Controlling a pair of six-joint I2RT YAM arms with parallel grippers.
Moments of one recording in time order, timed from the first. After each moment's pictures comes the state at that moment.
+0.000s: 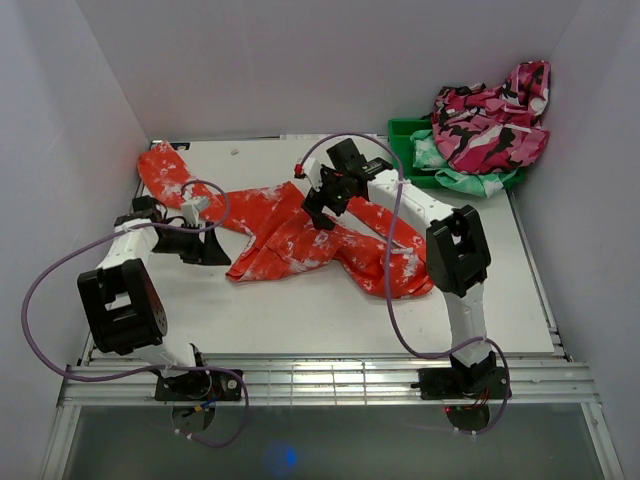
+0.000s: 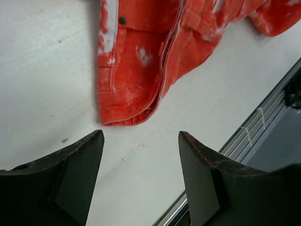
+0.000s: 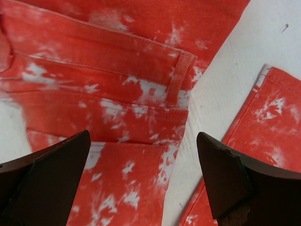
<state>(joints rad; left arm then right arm) 0.31 1.55 1.07 -0.87 0.87 0.52 0.62 2.07 1.81 -0.65 -0.40 -0.53</state>
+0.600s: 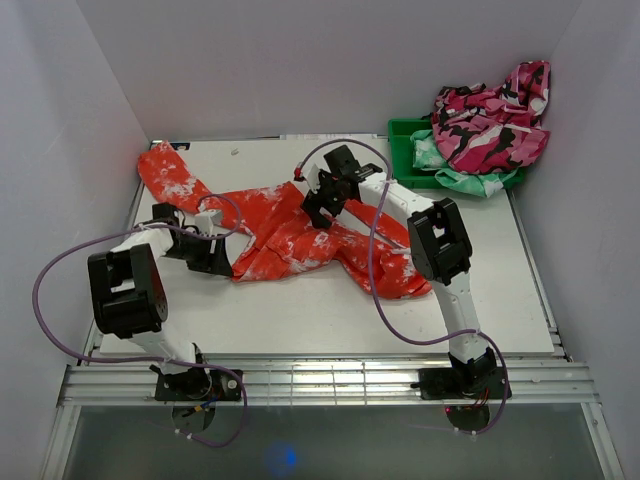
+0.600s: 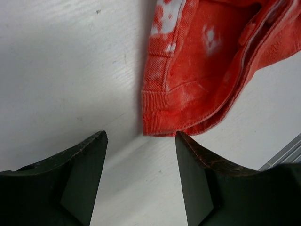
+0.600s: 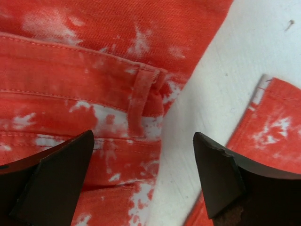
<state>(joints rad) 0.22 1.65 0.92 -0.65 0.64 0.49 0.59 2.28 1.90 -0.55 -0.37 -0.52</state>
